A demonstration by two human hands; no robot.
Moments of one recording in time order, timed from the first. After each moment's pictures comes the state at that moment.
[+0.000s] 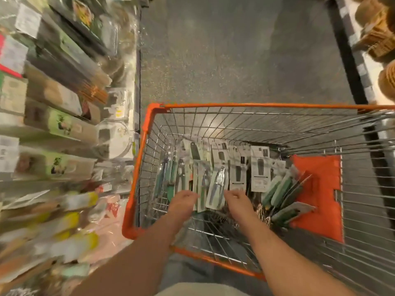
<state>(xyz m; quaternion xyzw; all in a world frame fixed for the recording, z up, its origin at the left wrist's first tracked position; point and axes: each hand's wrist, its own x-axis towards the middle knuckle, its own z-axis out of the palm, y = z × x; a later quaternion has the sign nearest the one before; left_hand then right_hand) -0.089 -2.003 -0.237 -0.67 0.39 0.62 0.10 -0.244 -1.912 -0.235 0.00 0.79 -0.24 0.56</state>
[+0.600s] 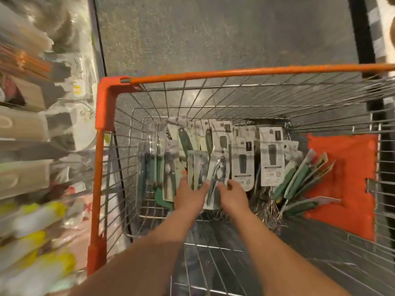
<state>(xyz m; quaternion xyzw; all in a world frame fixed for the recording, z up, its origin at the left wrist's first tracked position) -0.130 -2.012 -0.361 -0.68 0.41 0.59 0.12 -0.232 -1.947 -0.348 0.04 0.84 -0.19 0.51</state>
